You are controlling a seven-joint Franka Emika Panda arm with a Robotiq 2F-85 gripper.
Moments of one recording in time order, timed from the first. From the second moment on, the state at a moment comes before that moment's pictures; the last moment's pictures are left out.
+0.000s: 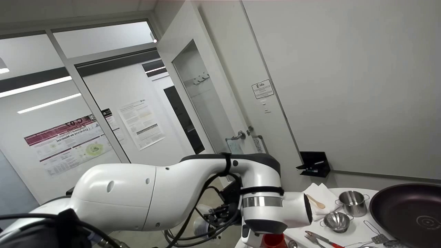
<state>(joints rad) -0.13 0.78 -0.05 -1.48 1.12 1.19 1.01</state>
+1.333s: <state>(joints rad) -0.14 0.73 -0.15 -1.67 1.13 1.18 0.90</state>
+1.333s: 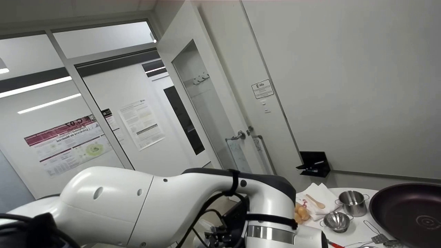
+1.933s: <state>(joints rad) -0.13 0.65 -0.16 -1.74 1.08 1.18 0.82</state>
